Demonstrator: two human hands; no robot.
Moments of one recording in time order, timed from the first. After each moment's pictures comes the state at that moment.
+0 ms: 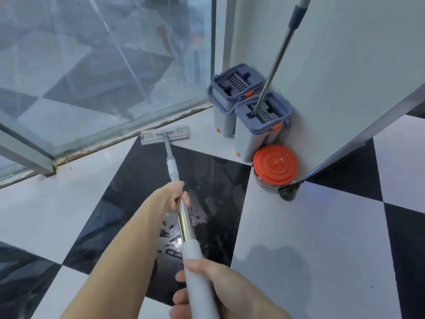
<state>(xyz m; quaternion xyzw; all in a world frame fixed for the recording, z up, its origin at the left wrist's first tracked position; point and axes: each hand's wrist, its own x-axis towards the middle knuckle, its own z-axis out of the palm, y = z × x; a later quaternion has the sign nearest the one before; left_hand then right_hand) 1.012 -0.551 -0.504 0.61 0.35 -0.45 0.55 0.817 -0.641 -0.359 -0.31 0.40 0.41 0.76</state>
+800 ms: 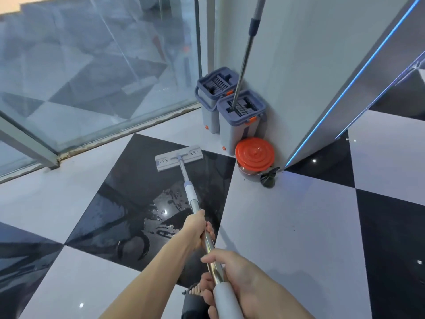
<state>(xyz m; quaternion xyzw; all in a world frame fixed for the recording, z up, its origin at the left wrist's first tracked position) 0.773 -0.624 -0.453 0.57 0.37 -0.40 0.61 0.667 -0.699 -0.336 -0.30 0.47 0.46 0.69</state>
